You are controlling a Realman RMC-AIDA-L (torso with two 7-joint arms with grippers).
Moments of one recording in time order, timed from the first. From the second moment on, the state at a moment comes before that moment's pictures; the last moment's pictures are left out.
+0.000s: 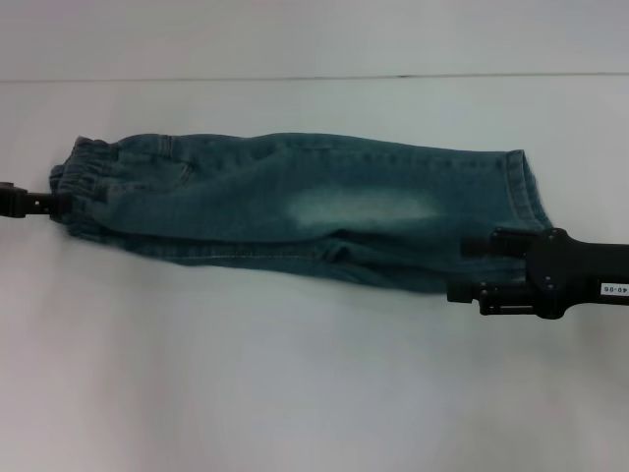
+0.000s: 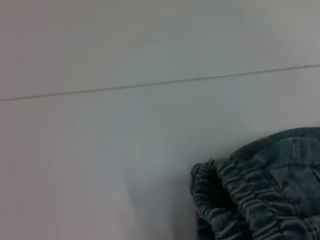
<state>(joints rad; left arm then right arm) -0.58 -2.02 0.60 0.89 2.53 1.15 -2.06 0.49 2.06 -0.60 -0.67 -2.07 -1.72 1.49</state>
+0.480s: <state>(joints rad) -0.58 -2.06 0.73 0.88 2.54 1.04 -2.07 0.49 2.06 -0.60 -0.65 -2.07 -1.68 1.49</state>
